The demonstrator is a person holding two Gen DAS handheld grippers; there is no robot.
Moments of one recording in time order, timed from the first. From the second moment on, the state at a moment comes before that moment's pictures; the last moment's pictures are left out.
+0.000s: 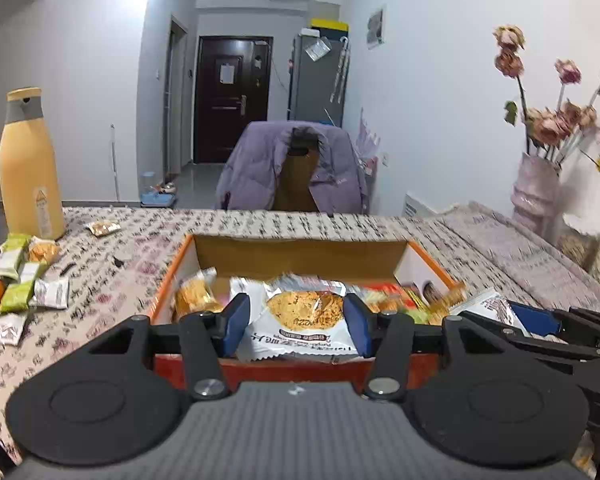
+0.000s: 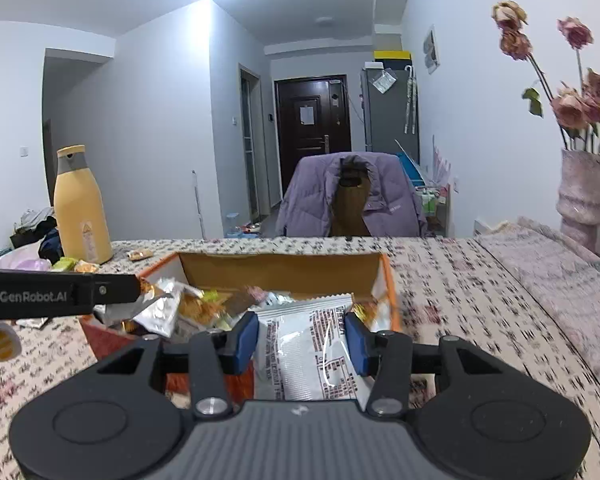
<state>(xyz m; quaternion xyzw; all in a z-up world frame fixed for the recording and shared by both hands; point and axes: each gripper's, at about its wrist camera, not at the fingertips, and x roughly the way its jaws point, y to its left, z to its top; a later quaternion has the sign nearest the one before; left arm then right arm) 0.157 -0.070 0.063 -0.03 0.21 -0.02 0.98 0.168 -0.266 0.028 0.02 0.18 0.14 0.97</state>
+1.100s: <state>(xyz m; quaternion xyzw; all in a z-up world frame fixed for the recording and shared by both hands) 0.246 -0.017 0.033 -0.08 0.19 0.02 0.98 0.254 -0.243 0.013 0.04 0.17 0.12 0.98</state>
